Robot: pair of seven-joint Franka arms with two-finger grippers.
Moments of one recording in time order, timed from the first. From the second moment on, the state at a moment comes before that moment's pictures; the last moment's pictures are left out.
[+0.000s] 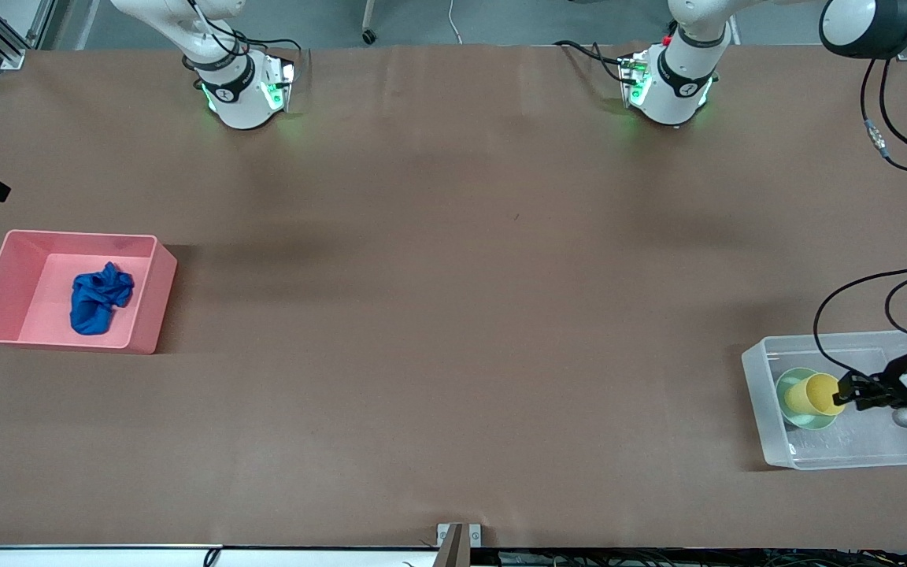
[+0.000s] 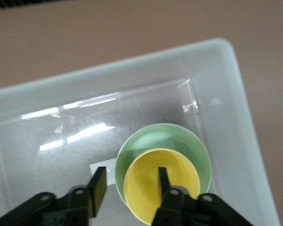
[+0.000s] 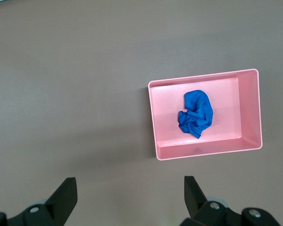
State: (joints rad) left arm 0.42 0.76 -0.22 -1.32 -0.01 2.24 0.49; right arm -0.04 -0.05 -0.09 -1.53 0.01 1.51 0.03
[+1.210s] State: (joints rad) left arm 0.17 0.12 -0.28 -1.38 -0.01 1.55 0.10; right arm -0.04 -0.05 -0.09 -1.52 0.01 1.51 0.03
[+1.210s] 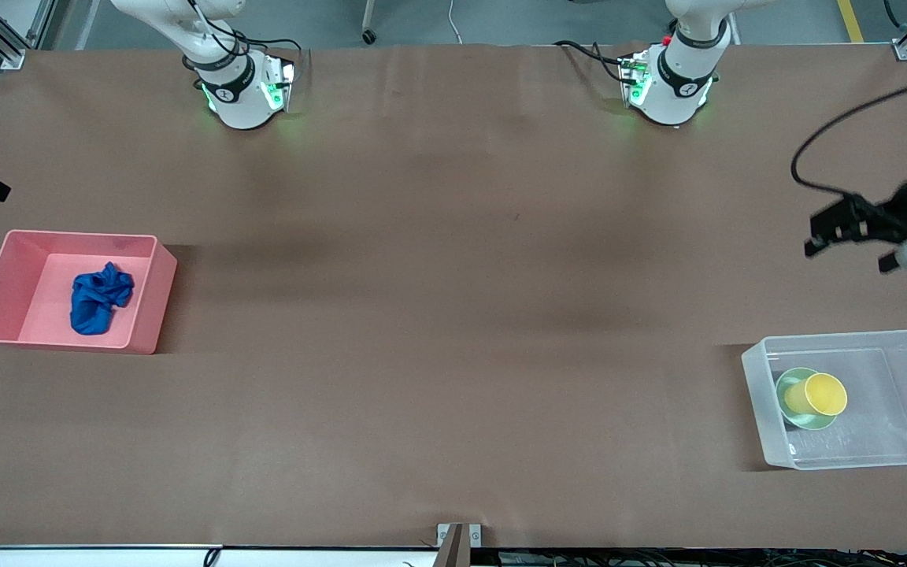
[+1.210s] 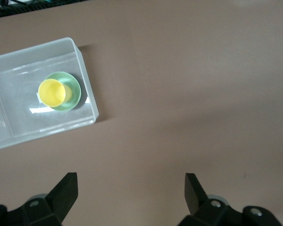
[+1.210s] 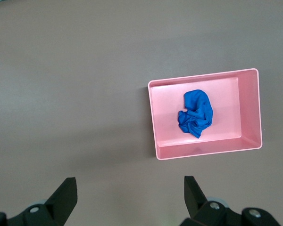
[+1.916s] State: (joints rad) left arm -0.07 -0.02 -0.03 -1.44 -0.01 1.48 0.07; right arm -0.04 -0.05 -0.09 -1.52 0.01 1.51 0.03
